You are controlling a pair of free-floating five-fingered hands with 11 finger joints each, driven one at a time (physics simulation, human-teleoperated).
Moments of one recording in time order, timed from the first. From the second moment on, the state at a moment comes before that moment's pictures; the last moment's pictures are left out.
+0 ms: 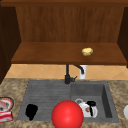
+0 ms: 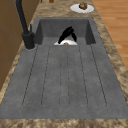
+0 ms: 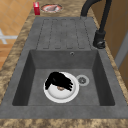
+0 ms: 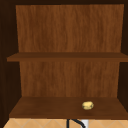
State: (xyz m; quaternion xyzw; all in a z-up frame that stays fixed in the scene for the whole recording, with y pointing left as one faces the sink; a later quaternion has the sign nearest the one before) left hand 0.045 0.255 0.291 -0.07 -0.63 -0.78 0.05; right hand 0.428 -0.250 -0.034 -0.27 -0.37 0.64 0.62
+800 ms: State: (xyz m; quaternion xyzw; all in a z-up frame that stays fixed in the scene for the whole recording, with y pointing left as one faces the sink) left hand 0.045 0.255 0.291 -0.07 -0.63 -0.78 0.05; right hand 0.446 -0.248 -0.072 -0.27 -0.37 0.64 0.62
